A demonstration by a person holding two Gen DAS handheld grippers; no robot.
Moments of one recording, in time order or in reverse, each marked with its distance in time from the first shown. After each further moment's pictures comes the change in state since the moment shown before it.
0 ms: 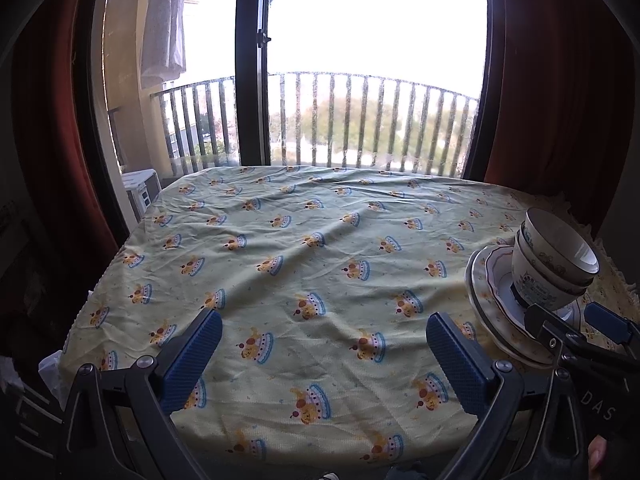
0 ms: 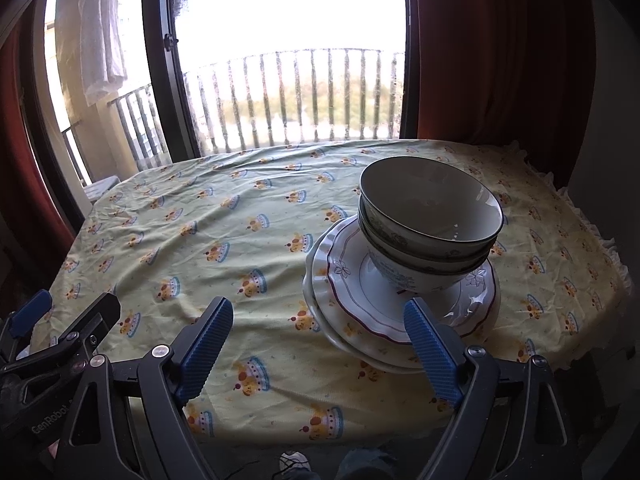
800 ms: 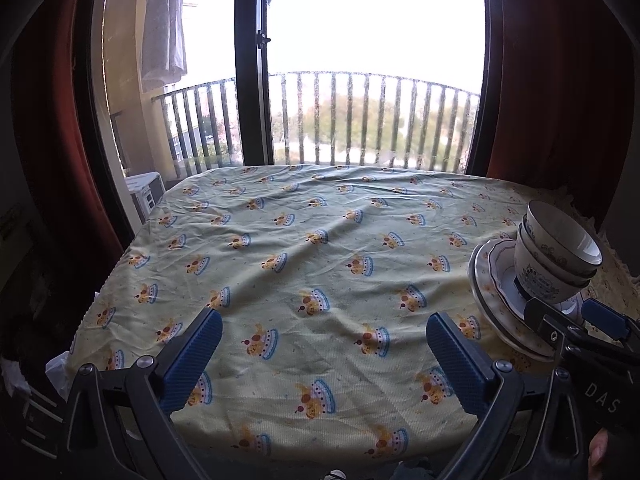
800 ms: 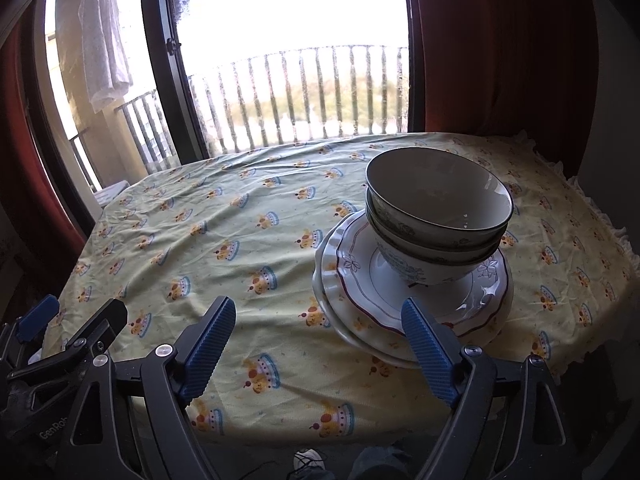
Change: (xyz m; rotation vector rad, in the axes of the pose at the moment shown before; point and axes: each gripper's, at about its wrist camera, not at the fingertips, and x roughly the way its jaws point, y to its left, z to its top) left arm -0.003 0.000 -0.003 0.019 0.004 0.014; right arm 0.002 -0.003 -0.003 0.026 0.004 0.049
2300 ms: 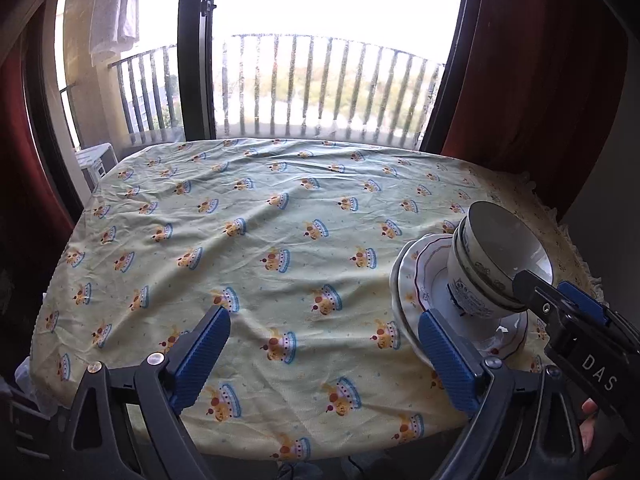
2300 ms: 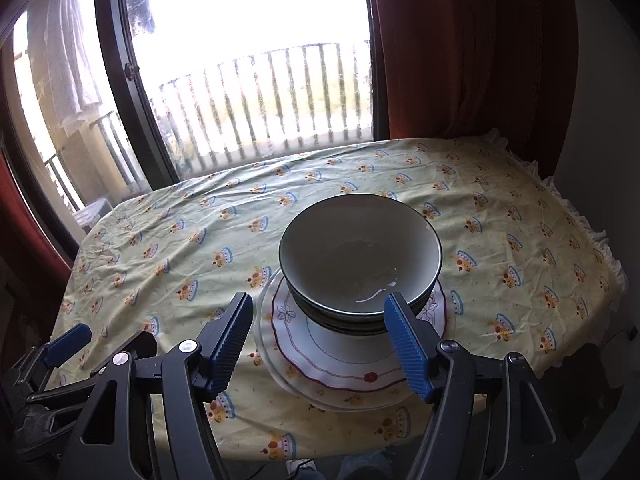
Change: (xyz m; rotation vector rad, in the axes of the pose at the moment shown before) left arm 0.021 -0.054 0.041 -0.008 0.158 -0.142; right arm -0.009 -0.055 0.054 0.064 0.024 -0.045
